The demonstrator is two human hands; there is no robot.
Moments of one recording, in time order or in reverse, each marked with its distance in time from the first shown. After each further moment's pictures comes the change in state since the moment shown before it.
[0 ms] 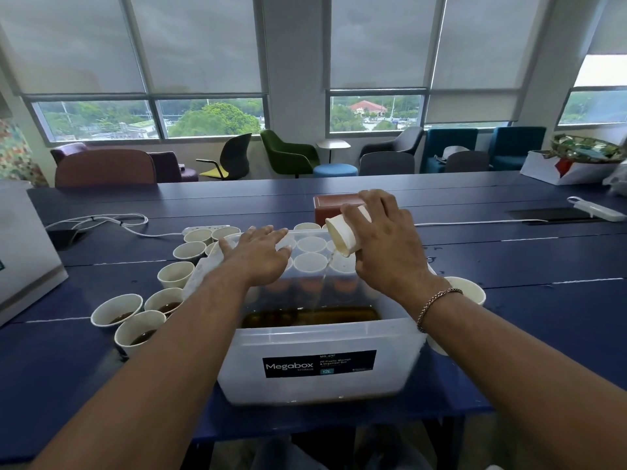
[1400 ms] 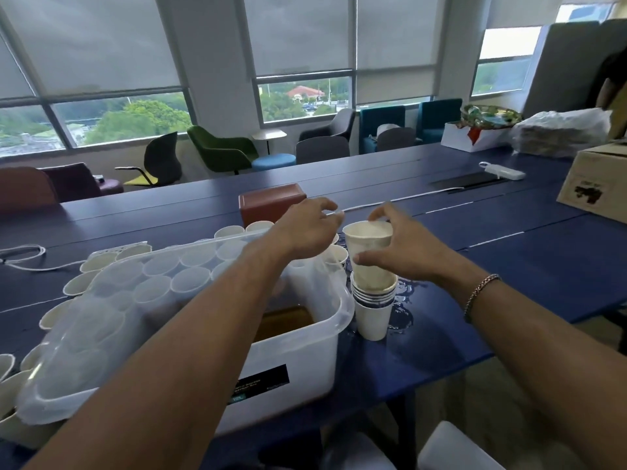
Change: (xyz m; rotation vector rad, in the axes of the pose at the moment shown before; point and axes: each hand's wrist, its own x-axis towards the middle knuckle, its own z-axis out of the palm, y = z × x) left_hand 0.021 0.196 0.007 -0.453 -0.073 0.440; right_hand -0.059 0.139 -0.036 0.635 -0.344 0.573
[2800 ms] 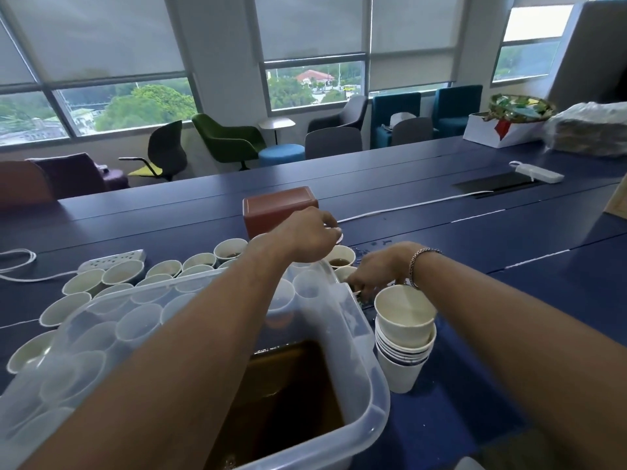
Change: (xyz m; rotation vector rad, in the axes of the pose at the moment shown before) left_hand 0.087 -0.048 -0.008 0.121 -0.114 -0.062; right_hand 0.127 -0.009 0.054 -0.507 -0.795 0.079
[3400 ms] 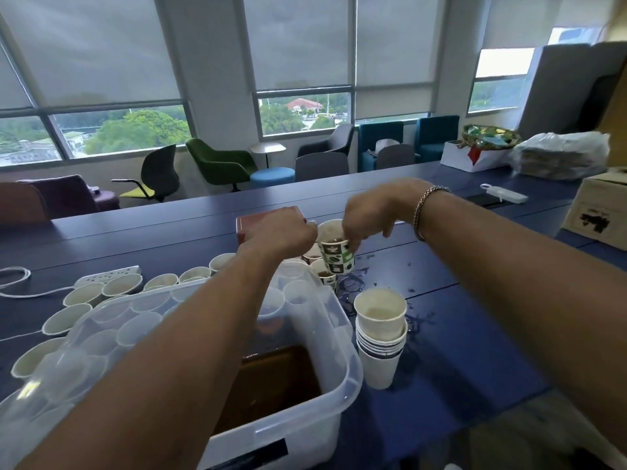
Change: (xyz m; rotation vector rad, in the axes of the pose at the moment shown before) left_hand -0.026 0.017 -0.023 0.167 0.217 -0.163; right_hand -0.090 -0.032 -0.074 -0.285 0.214 0.028
